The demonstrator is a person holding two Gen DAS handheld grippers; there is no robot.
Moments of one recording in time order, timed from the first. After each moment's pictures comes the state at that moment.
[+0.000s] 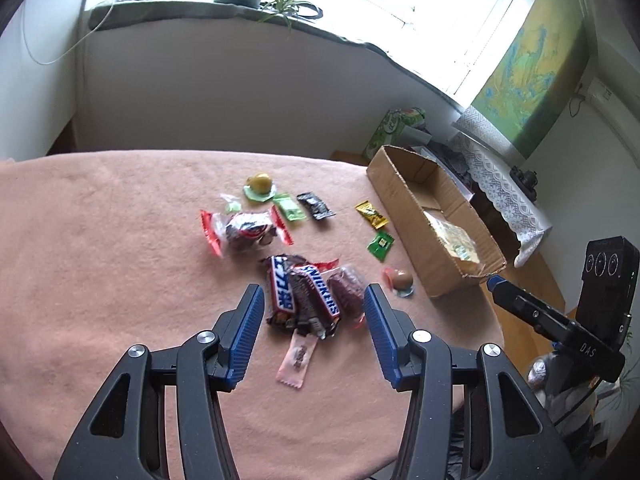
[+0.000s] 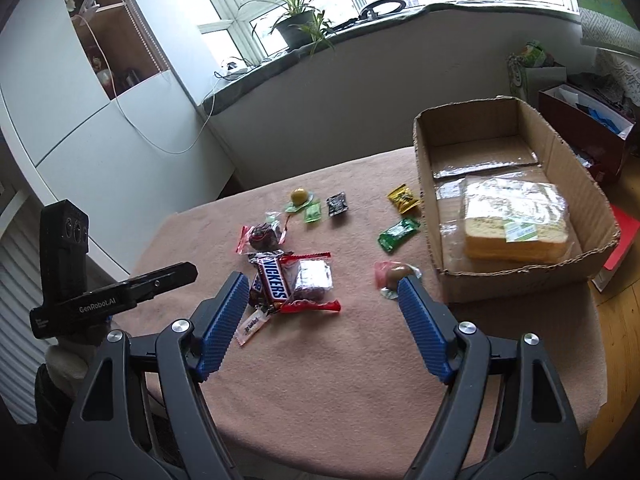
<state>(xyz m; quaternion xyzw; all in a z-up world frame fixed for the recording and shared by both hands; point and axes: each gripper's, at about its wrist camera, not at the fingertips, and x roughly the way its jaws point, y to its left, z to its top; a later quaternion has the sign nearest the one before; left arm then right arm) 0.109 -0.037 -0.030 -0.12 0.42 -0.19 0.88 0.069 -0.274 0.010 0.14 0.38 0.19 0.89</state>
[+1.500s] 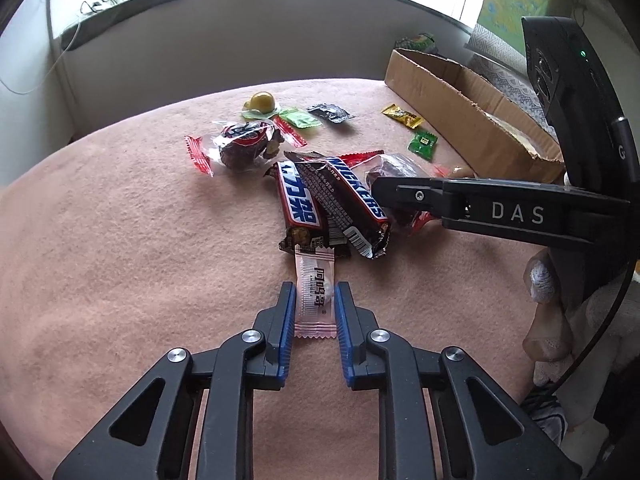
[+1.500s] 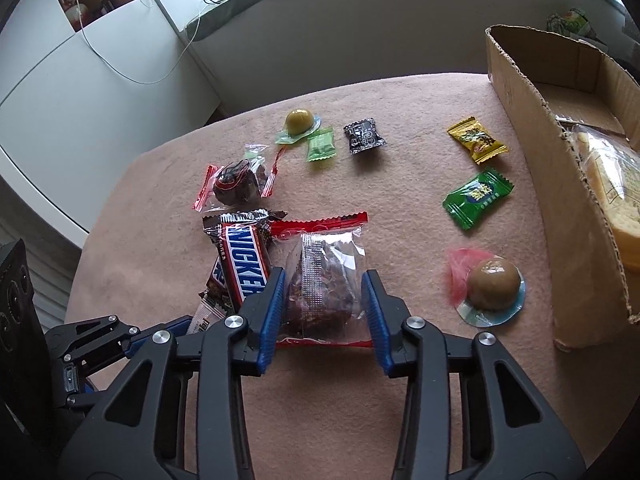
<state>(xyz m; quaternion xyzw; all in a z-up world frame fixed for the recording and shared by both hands) 0.094 -0.071 -0.101 0.01 0.46 -0.17 0.87 0.146 -0.198 -0.075 0.09 0.48 0.19 0.85</state>
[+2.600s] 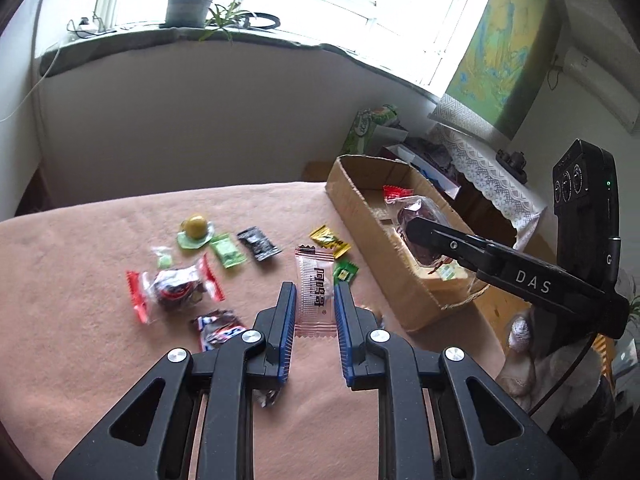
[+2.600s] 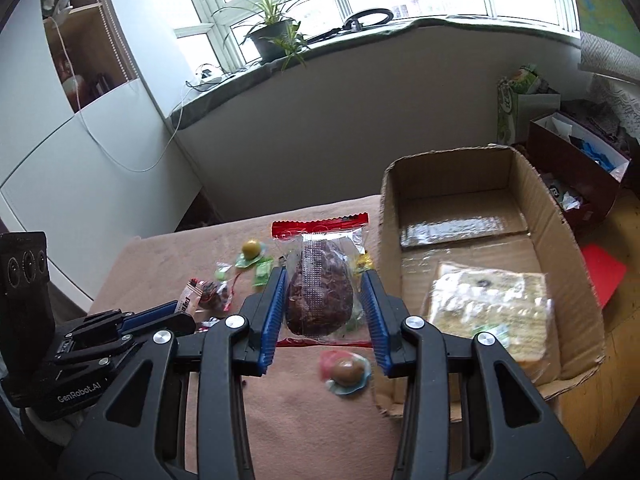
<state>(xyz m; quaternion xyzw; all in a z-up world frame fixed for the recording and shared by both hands) 0.149 -0.122 -0.020 -0.07 0.39 -0.24 0.89 0.154 -0.302 0.025 0.11 0.37 0.14 0.91</state>
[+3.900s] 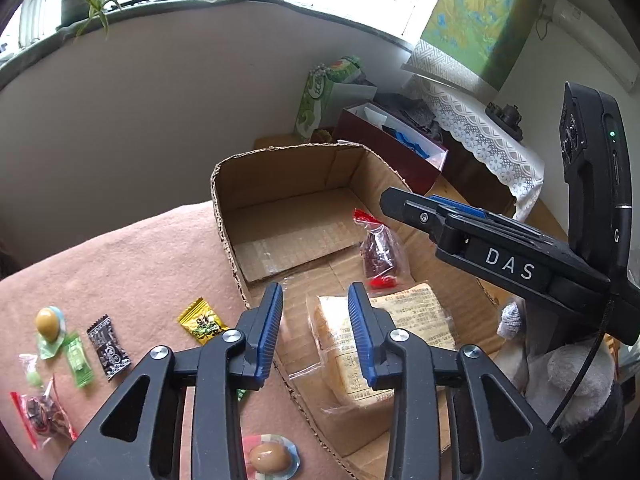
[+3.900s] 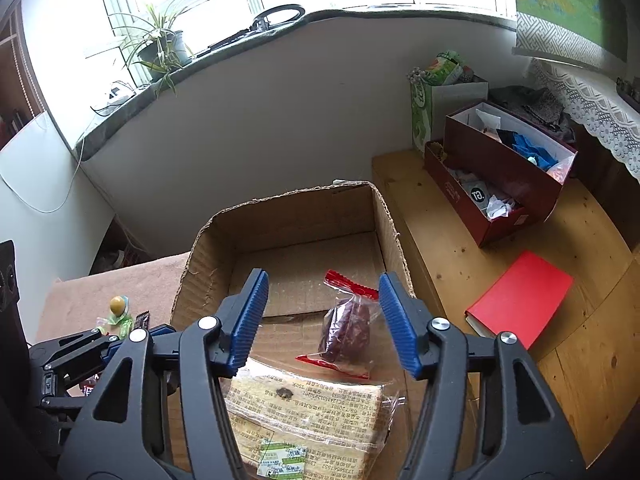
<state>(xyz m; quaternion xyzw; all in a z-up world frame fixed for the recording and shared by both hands) 0.243 -0.265 -0.037 -0.01 0.44 -0.28 0.85 0.244 -0.422 0.006 0.11 0.40 0.02 0.91</state>
